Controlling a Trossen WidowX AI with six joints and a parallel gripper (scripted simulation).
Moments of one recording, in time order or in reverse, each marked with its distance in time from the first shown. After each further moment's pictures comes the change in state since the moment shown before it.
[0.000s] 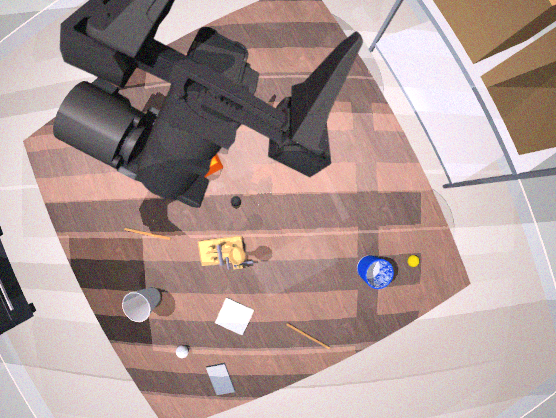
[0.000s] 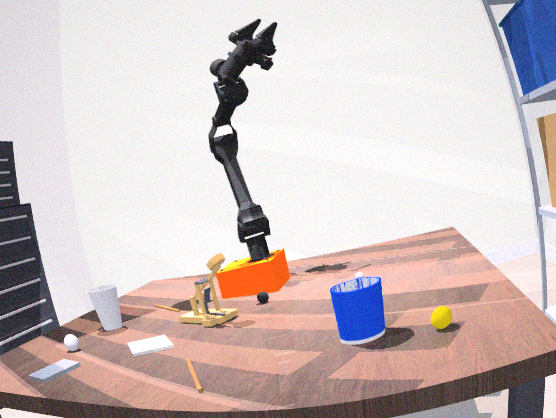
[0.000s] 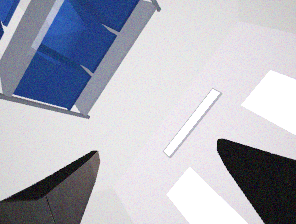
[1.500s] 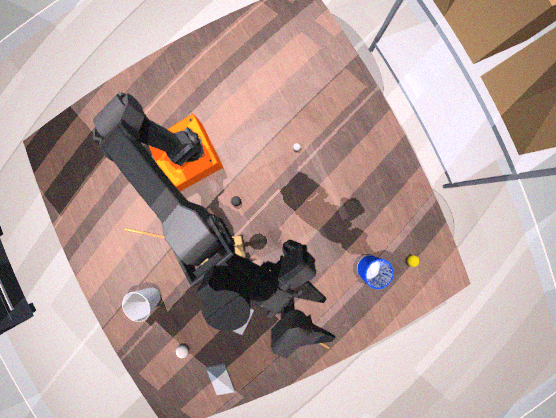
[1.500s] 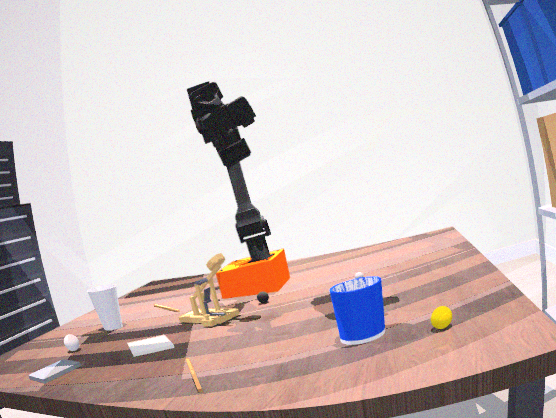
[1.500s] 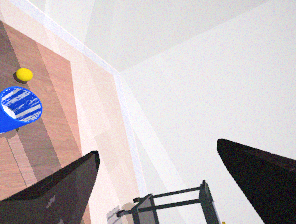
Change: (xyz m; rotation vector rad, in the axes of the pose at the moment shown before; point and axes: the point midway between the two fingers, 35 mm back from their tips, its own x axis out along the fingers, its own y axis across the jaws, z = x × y) arm -0.261 0.282 -0.089 0.576 0.866 1.114
